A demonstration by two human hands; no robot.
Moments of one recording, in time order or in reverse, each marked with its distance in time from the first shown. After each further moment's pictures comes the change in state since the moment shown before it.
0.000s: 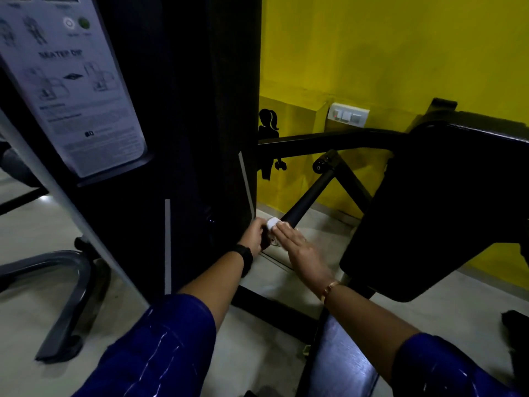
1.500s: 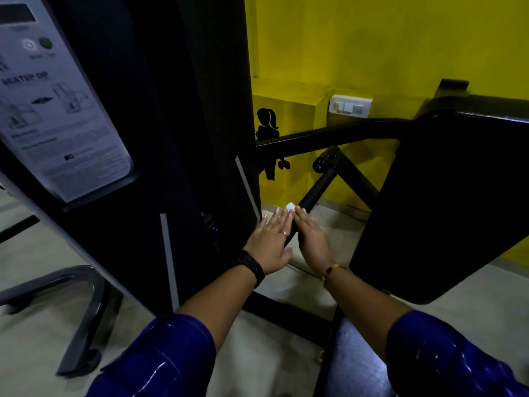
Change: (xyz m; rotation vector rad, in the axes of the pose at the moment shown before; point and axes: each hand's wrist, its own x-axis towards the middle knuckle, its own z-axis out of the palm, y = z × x) left_hand 0.013 -0.001 0.017 1.885 -0.015 0.674; right_hand 0.041 0.058 0.019 0.207 0.185 0.298
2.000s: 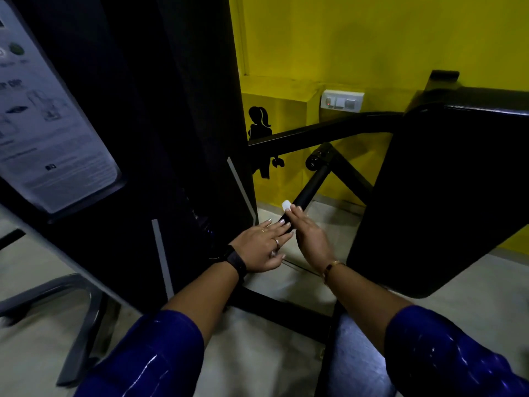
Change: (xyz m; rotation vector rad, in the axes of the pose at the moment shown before) left_hand 0.008 -0.030 0.003 0.076 0.220 0.514; right_hand 0.005 0.013 -0.005 0.056 -0.019 -0.028
